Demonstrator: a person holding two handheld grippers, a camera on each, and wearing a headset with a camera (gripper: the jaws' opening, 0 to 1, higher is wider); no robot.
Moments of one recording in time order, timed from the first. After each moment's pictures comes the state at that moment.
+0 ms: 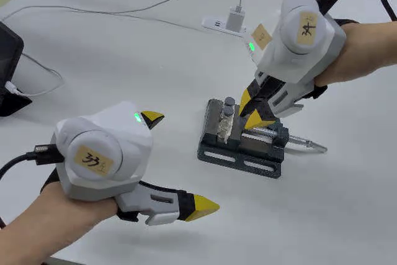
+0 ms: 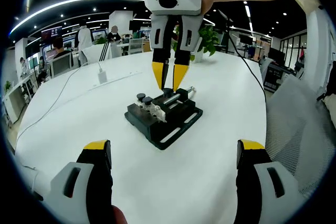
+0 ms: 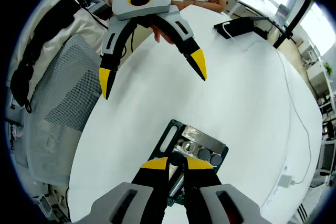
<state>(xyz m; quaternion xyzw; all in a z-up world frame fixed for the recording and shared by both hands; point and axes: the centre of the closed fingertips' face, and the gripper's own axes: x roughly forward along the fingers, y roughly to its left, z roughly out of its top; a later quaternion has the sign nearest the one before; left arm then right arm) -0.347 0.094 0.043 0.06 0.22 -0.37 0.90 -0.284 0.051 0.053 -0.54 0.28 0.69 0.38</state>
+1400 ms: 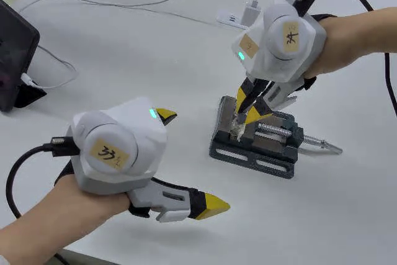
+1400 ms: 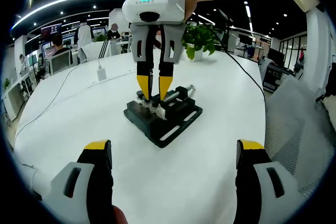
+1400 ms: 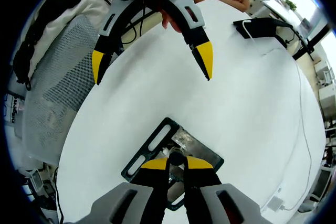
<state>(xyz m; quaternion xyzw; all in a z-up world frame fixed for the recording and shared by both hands) -0.347 0.095 0.039 0.05 0.23 -0.37 0.90 -0.273 0.062 0.029 -0.58 0.26 0.71 0.30</state>
